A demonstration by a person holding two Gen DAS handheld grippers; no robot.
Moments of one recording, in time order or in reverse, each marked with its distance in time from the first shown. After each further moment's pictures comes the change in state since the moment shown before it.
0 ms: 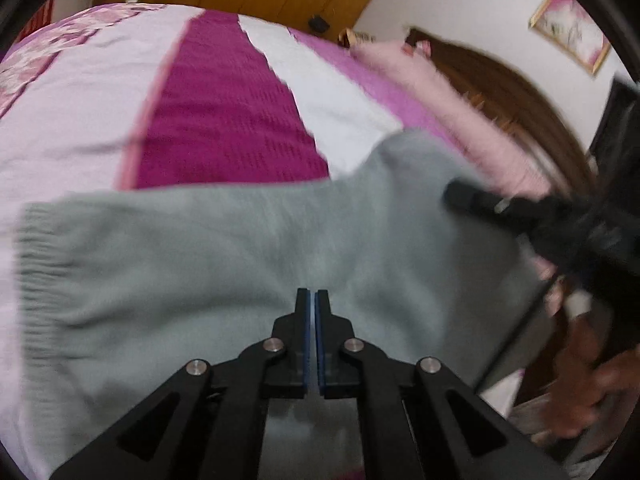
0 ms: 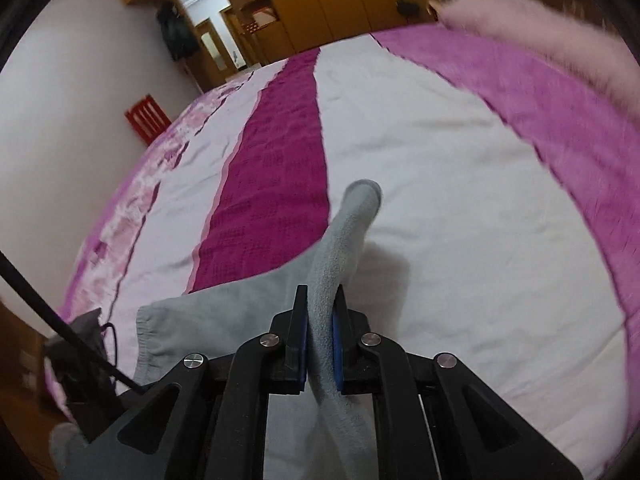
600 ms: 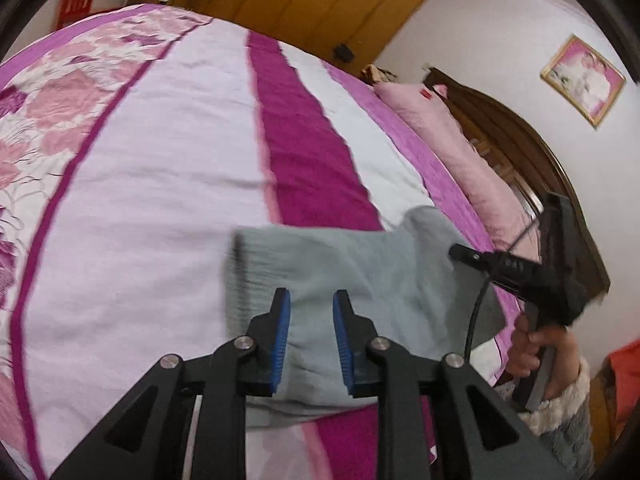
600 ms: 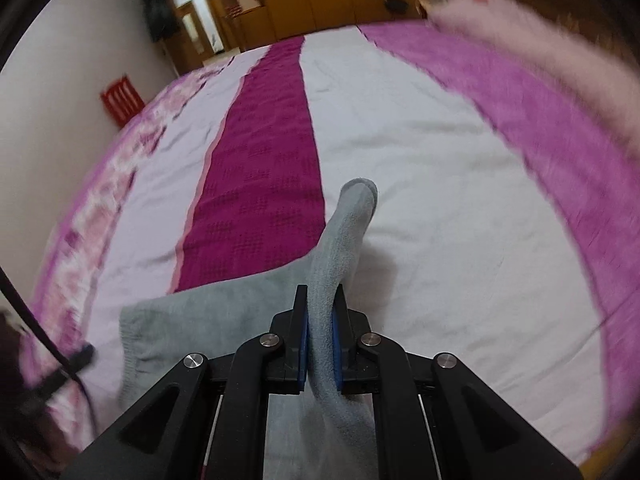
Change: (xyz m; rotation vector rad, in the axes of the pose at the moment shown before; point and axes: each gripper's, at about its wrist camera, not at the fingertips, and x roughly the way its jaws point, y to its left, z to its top) left arm -0.102 0.068 -0.002 -0.076 -0.062 -0.011; right arm 0.009 -0.021 0.004 0.116 0.067 -0.010
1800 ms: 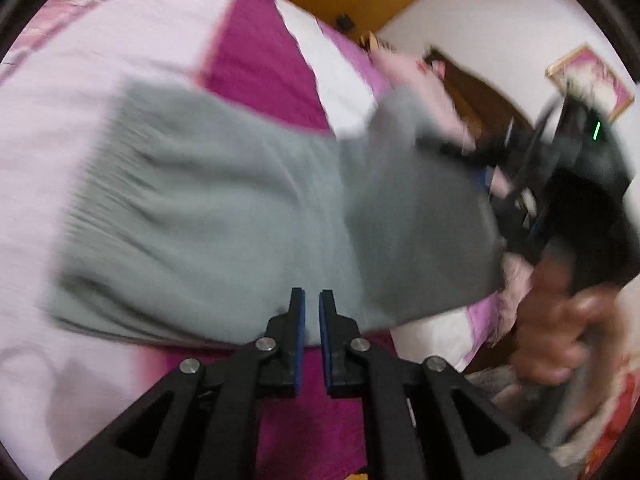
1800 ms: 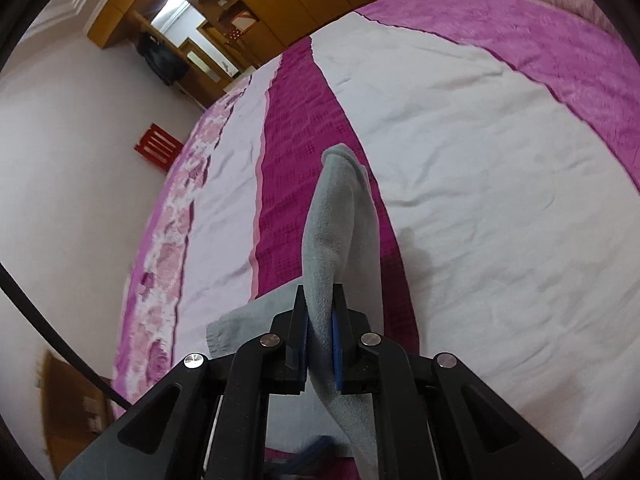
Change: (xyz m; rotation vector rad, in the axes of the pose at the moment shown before) left arm 0.033 -0.041 -0.059 -0.145 0.089 -0.074; right arm -0.020 0.043 -0.011 0.087 -0.008 0.135
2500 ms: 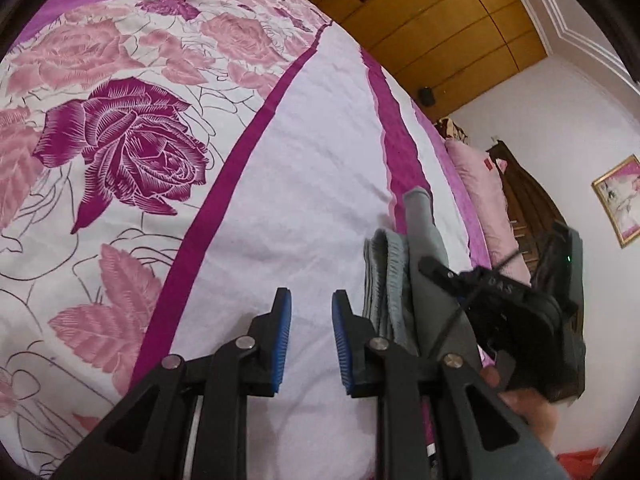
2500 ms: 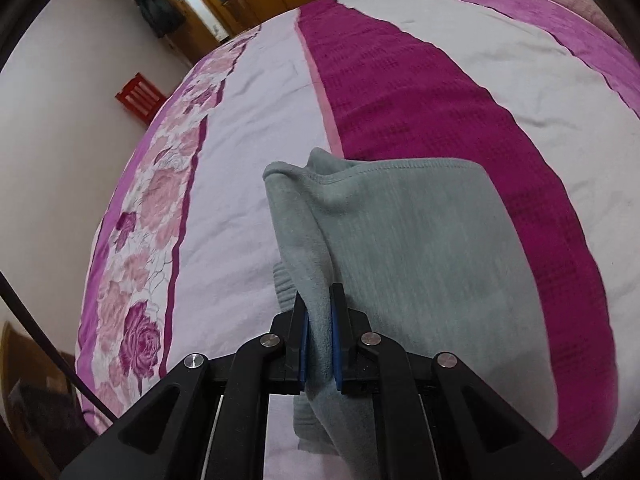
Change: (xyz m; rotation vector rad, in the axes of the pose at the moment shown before) left arm -0.131 0.147 0.032 -0.250 -0.148 0.124; right arm 0.098 0.129 -0.078 -0.028 0.092 -0.091
